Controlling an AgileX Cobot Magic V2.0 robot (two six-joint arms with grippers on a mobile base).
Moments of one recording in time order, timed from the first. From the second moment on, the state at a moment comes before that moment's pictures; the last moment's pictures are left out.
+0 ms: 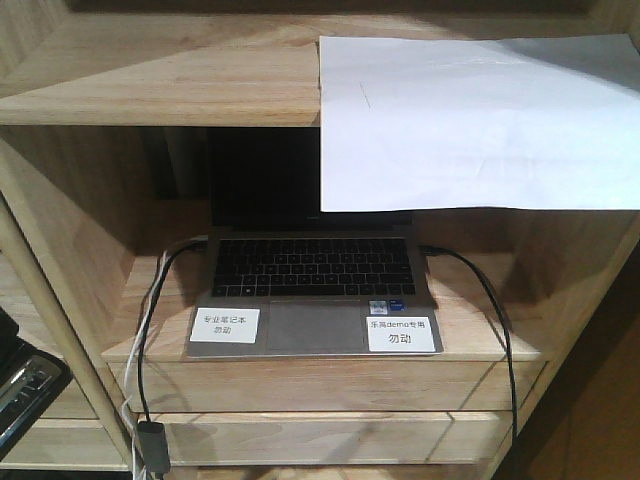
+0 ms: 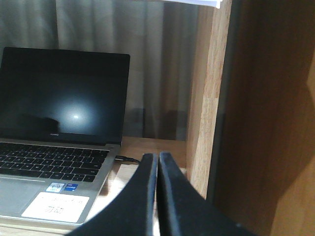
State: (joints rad) left arm -0.34 0.20 -0.51 -0.25 0.74 0.17; right arm 0.12 -0.01 0.03 -0.08 0.05 0.06
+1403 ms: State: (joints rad) left arm -0.34 0.20 -0.51 -0.25 0.74 0.17; right arm 0.12 -0.01 0.03 -0.13 0.03 0.65
